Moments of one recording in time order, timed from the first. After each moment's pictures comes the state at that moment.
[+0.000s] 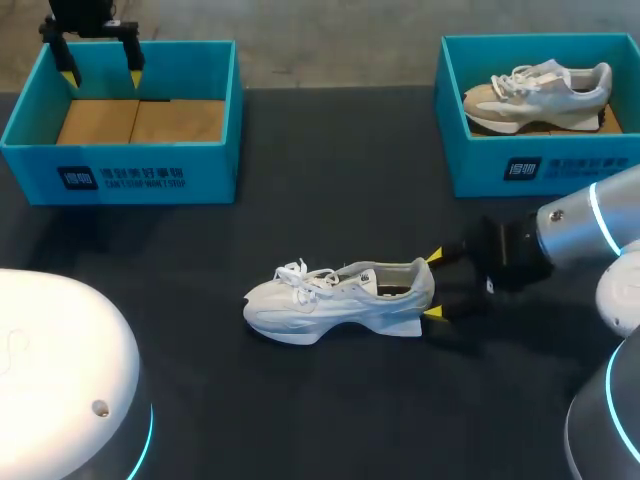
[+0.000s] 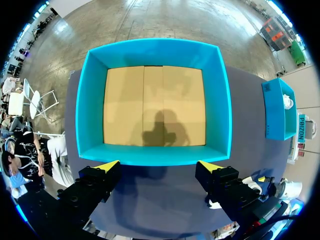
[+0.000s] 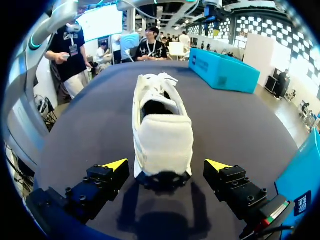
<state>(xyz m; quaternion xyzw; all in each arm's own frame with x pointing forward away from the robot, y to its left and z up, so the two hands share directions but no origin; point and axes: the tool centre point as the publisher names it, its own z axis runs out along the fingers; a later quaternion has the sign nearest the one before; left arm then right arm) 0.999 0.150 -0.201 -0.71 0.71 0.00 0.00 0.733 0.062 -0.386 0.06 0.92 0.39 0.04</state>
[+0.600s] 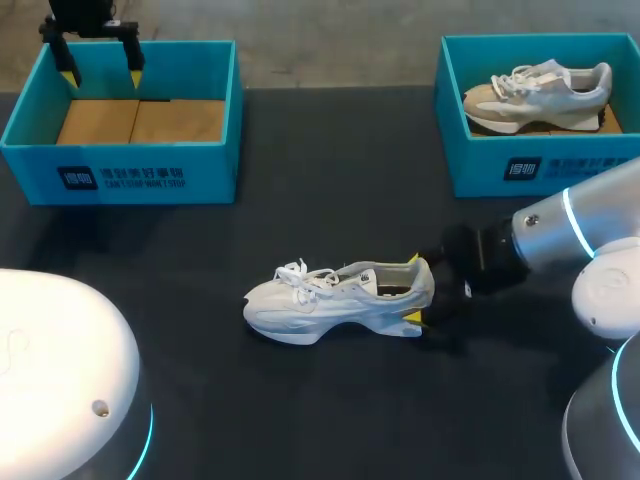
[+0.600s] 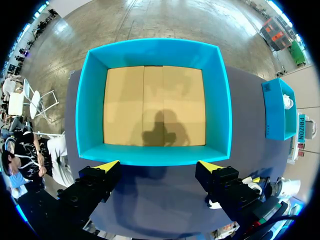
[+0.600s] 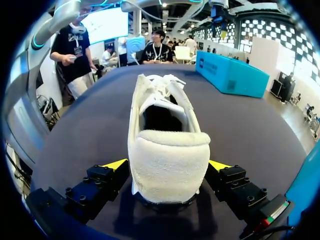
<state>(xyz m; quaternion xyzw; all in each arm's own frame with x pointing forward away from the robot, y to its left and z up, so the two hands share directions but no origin) 0.999 0.150 -0.201 -0.71 0.71 0.00 0.00 0.735 0.091 -0.402 0.04 0.91 0.41 0.03</state>
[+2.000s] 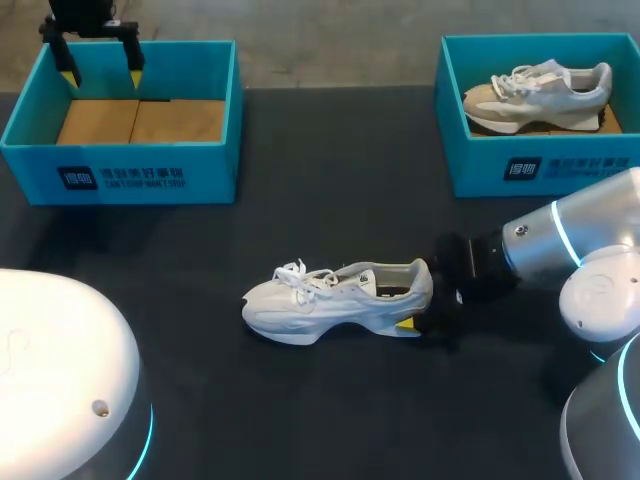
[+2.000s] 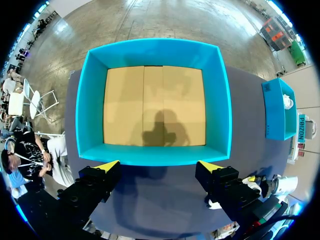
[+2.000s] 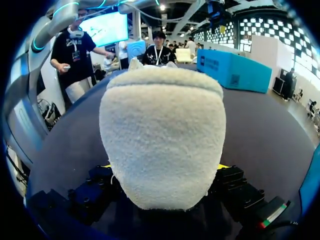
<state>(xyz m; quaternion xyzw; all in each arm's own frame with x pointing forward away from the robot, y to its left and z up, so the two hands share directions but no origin) 0.999 0.150 -0.201 -0.71 0.71 0.00 0.00 0.734 0.101 -0.427 0.05 0.90 0.43 0.00</state>
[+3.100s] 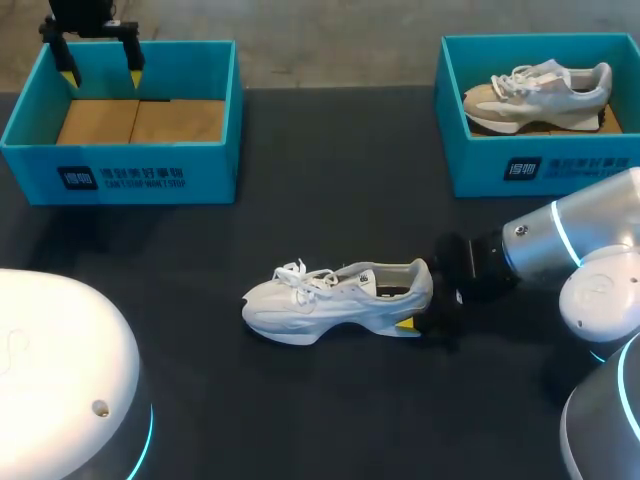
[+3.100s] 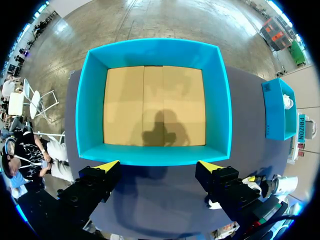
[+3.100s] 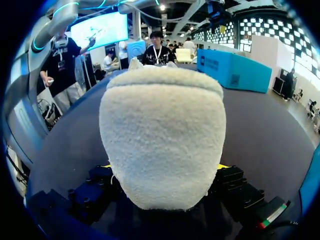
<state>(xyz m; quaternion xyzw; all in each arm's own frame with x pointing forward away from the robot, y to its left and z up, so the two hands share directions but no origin) 0.999 0.150 -0.201 -0.71 0.71 0.00 0.00 0.734 0.101 -0.427 0.05 0.90 0.43 0.00</state>
